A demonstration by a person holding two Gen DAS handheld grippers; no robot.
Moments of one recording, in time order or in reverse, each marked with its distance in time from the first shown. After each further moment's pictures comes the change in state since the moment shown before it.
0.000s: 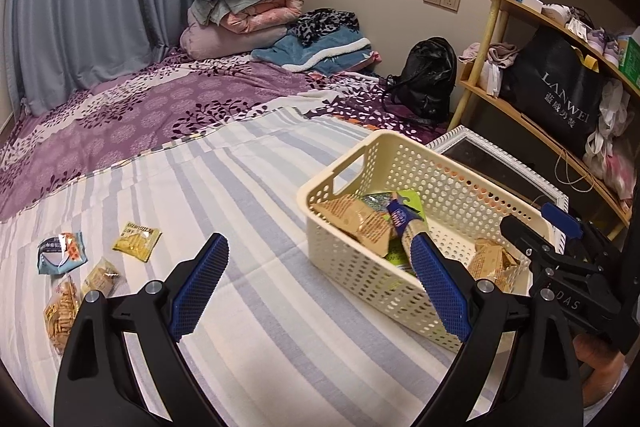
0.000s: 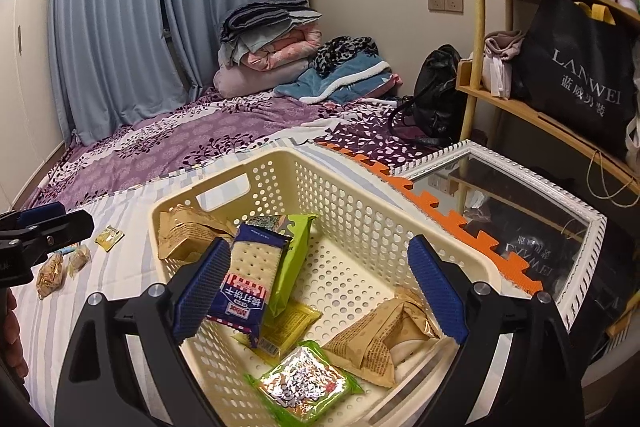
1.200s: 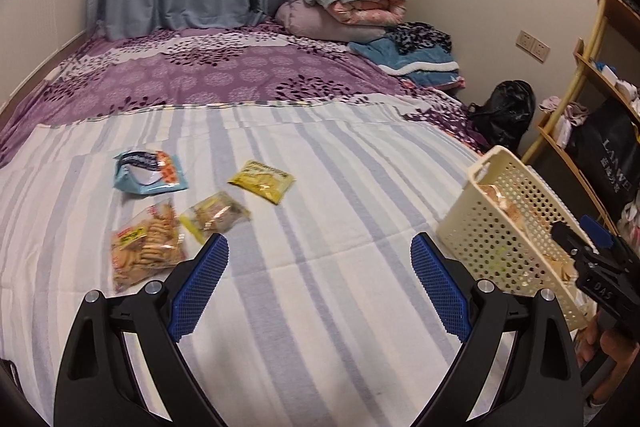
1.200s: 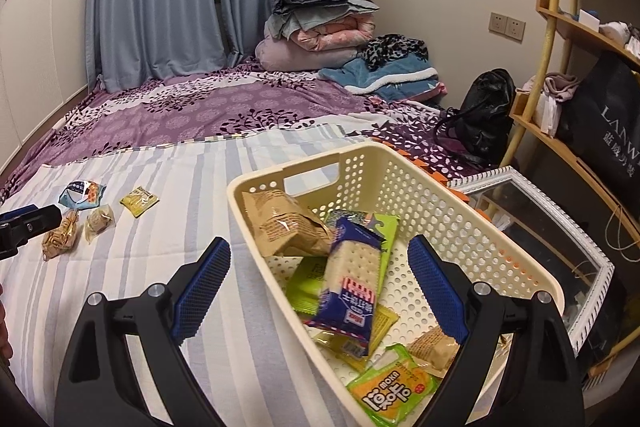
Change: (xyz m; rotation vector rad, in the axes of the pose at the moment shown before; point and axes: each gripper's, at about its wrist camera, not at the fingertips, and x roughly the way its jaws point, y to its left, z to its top) left arm -0.039 0.151 -0.063 -0.276 -0.003 0.163; right arm 0.006 0.102 0.003 -0.189 0.052 0.049
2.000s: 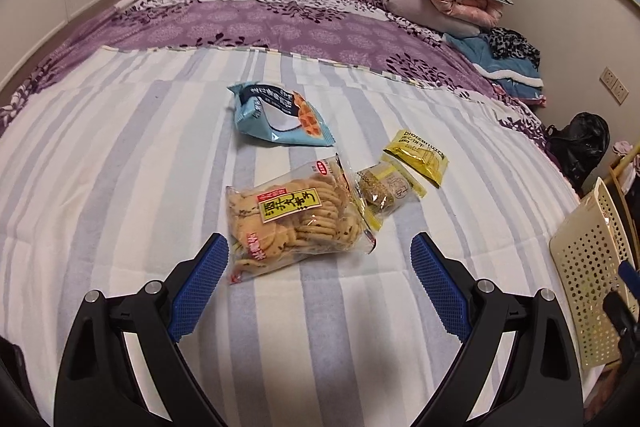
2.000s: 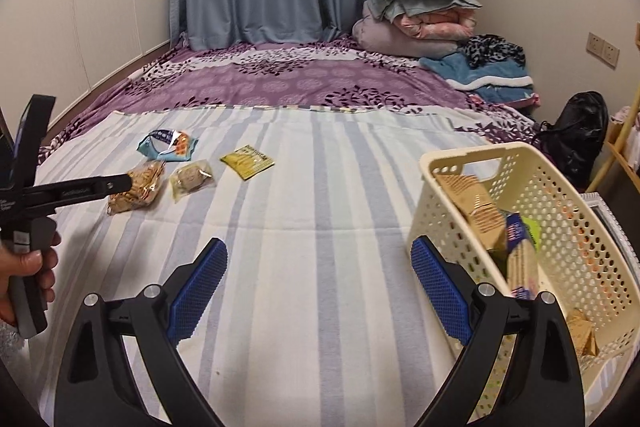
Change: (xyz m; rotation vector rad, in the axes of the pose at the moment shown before) left arm 0.045 0.134 -0.022 -0.214 0.105 0.158; right arm 0.020 0.115 -0.022 -0.167 0.083 0.258
